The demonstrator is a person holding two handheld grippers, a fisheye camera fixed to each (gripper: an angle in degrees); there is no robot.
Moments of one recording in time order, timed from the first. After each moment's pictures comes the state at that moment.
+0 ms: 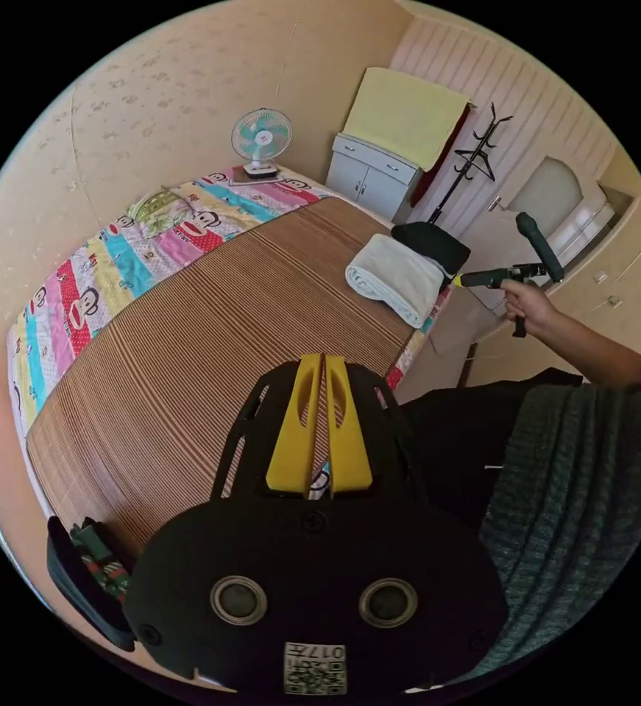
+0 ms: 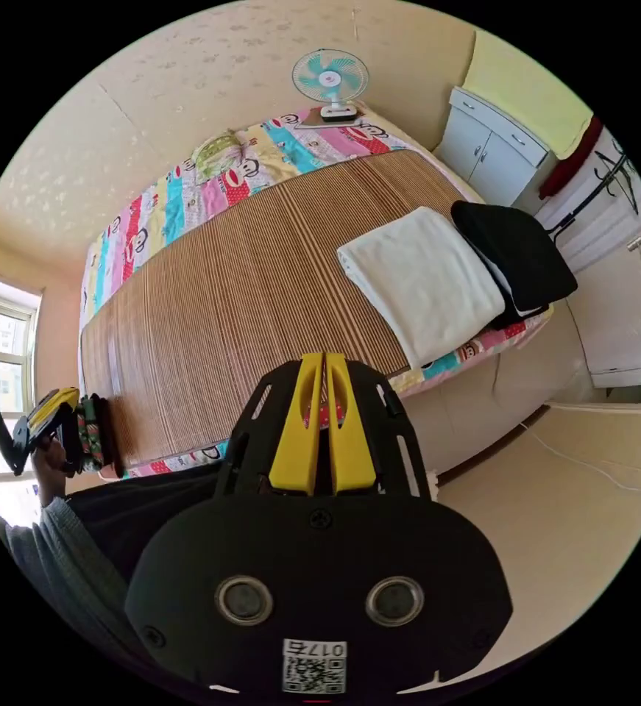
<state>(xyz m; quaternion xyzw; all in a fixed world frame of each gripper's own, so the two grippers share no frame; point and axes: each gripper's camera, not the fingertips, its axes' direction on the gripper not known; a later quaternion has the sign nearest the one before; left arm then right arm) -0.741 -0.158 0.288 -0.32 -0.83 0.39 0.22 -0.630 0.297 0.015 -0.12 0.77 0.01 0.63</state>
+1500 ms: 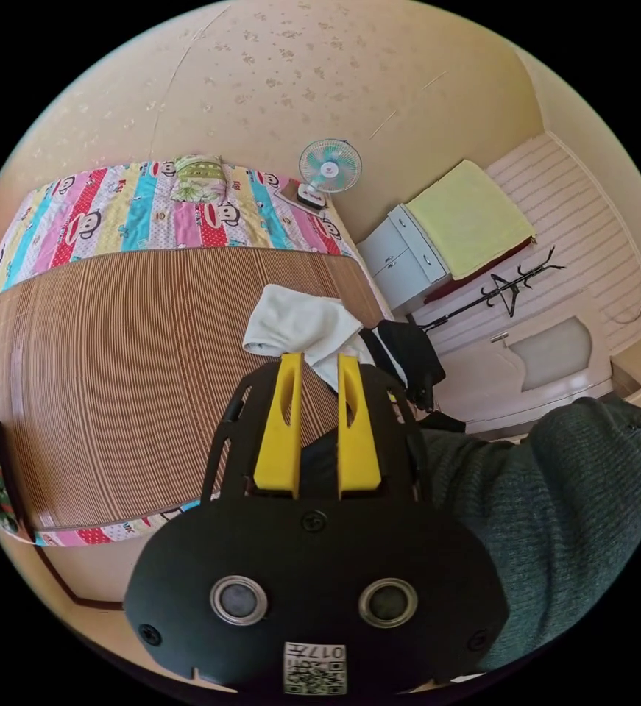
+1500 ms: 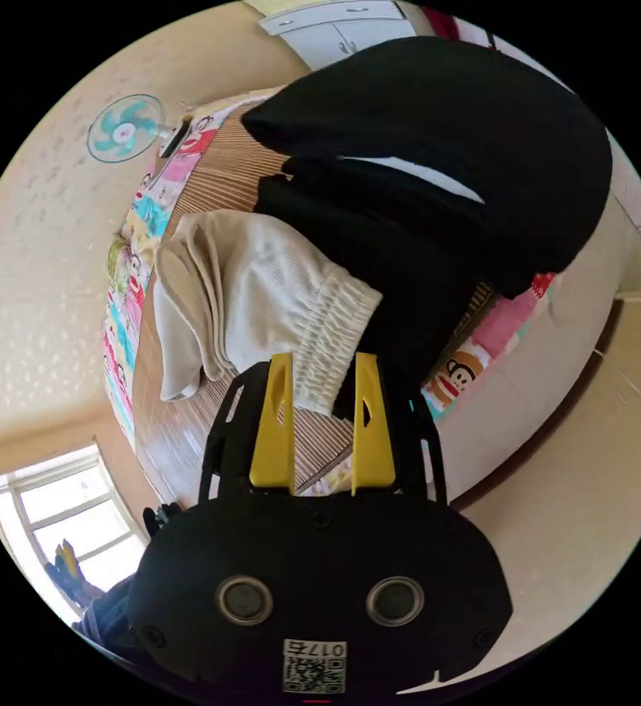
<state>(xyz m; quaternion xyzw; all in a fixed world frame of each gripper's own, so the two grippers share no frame) -0.985 -0.250 0.236 -0.12 -0.83 0.37 0.40 -0.441 0.250 -0.322 0.04 0.67 0.21 0.71</state>
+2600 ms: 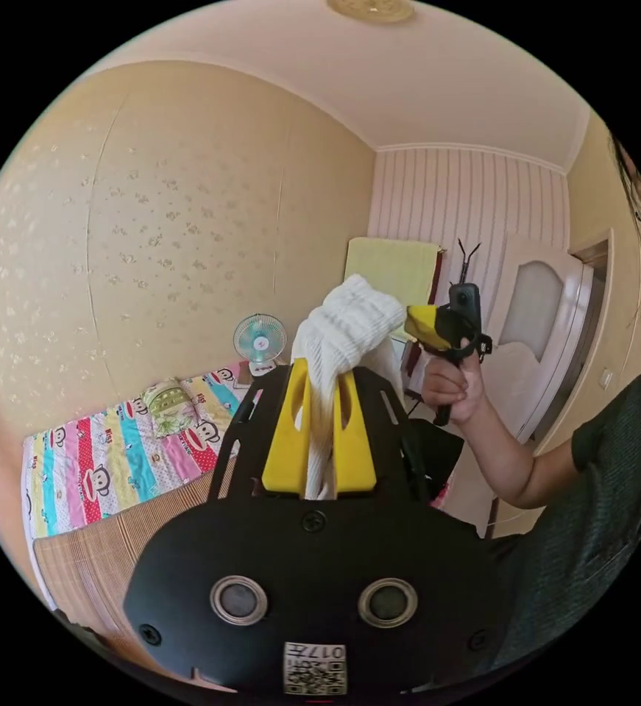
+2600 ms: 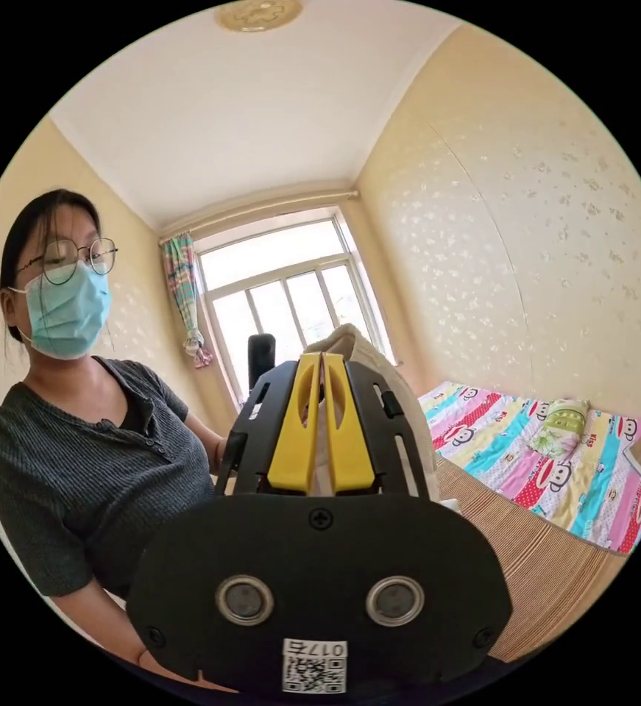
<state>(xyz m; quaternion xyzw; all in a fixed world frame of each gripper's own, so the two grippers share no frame) -1.073 -0.078 0.427 -0.22 -0.65 0.68 0.27 -0.713 0.368 -0.116 -0.30 0.07 -0.42 0.86</state>
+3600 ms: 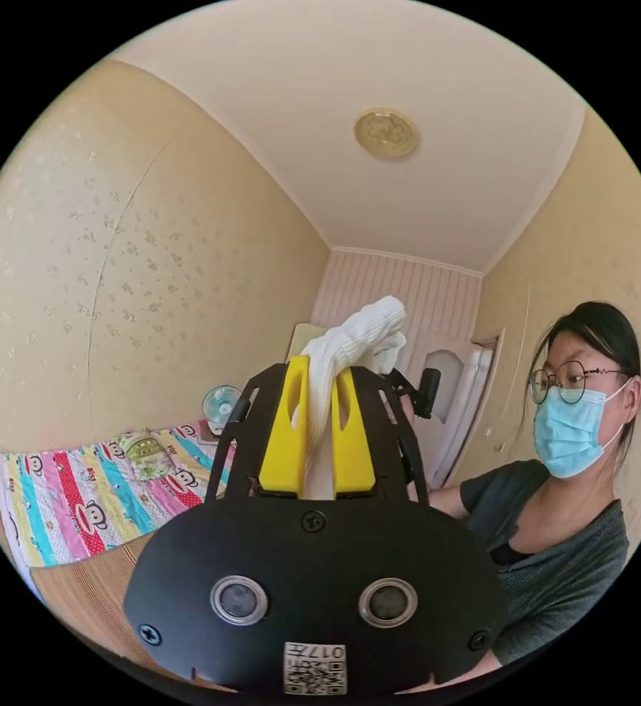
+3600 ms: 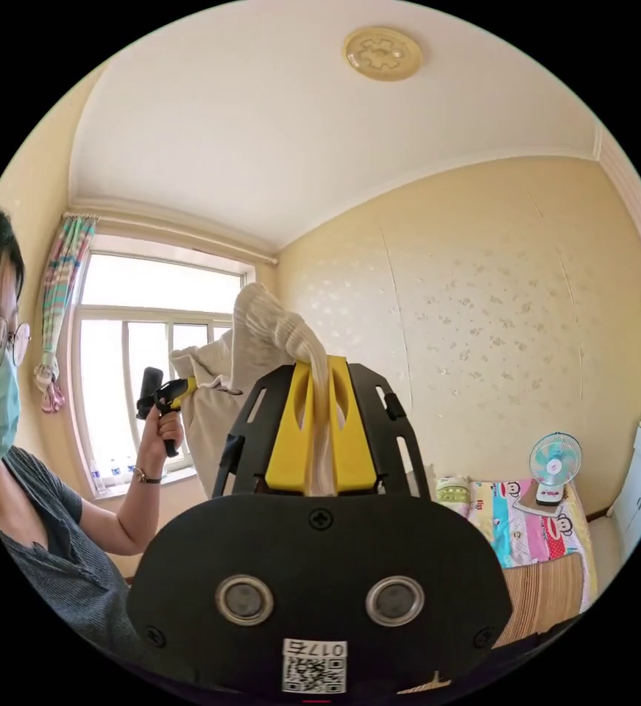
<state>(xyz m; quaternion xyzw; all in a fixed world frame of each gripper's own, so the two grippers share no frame) -0.607 0.194 0.519 -0.27 -0.50 0.70 0.43 -0.834 0.660 0.019 -0.03 0.27 -0.56 0.78</state>
